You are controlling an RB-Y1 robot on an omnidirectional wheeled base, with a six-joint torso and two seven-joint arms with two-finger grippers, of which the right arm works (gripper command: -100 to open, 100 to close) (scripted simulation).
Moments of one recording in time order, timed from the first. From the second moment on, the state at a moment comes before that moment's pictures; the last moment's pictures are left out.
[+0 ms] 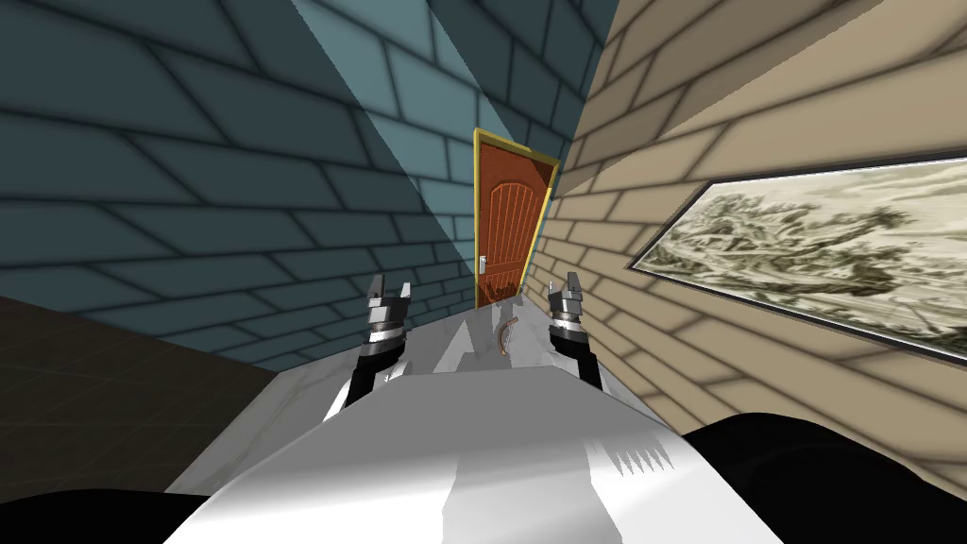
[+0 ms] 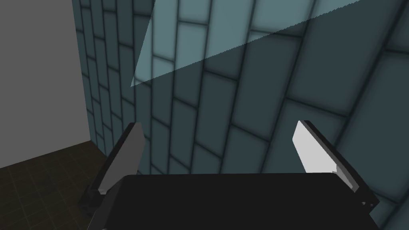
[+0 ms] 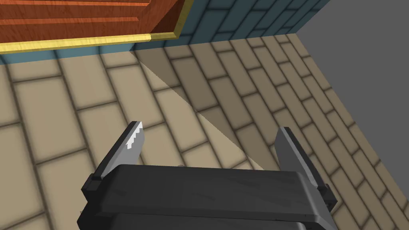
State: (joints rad) arm 0.54 0.05 -0.02 -2.33 -0.06 -0.42 0.13
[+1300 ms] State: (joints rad) arm 0.37 -0.10 0.15 -2.07 -0.26 -0.47 -0.17
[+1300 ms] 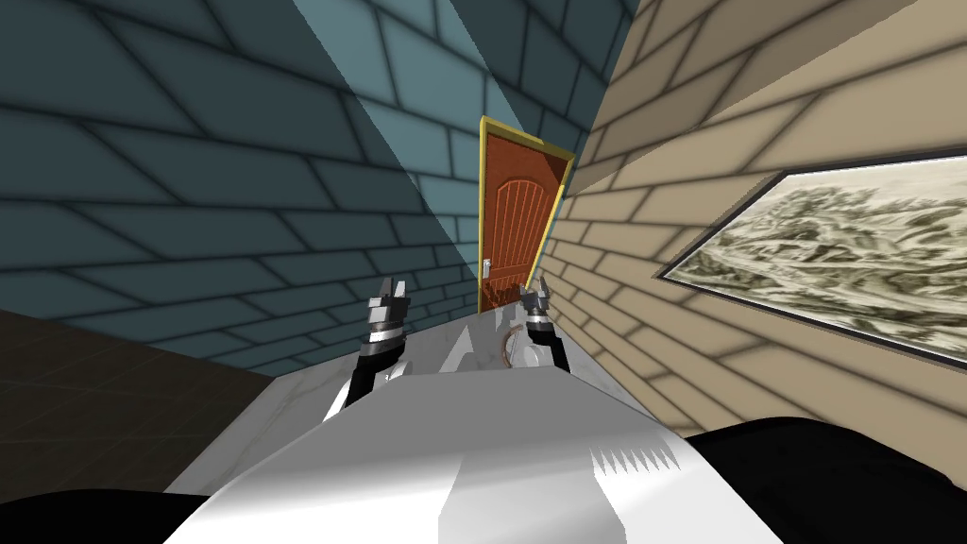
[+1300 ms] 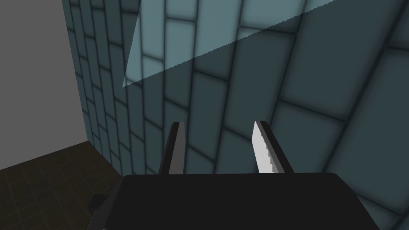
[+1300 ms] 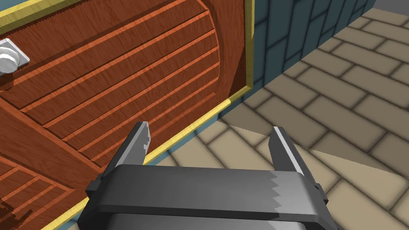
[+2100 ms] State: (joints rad) arm 0.26 -0.20 0.25 -1.90 -0.39 -0.49 -0.37
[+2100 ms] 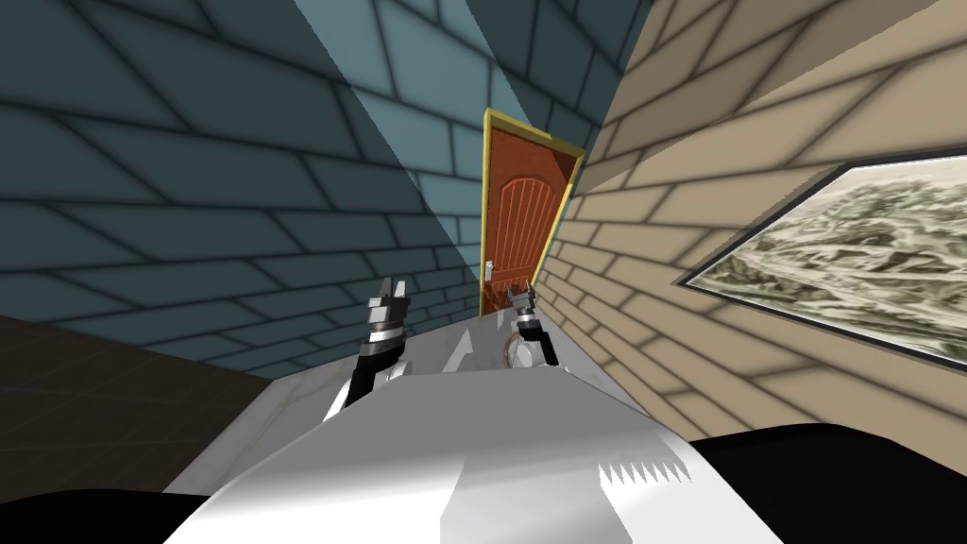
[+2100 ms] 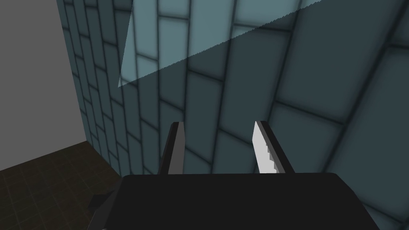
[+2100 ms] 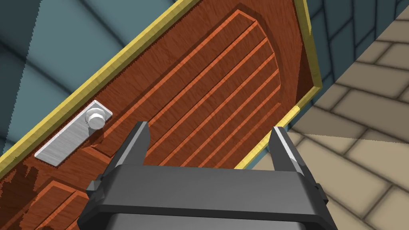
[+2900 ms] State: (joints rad) arm 0.14 -0.30 0.37 -1.73 -0.53 -0.52 -0.58
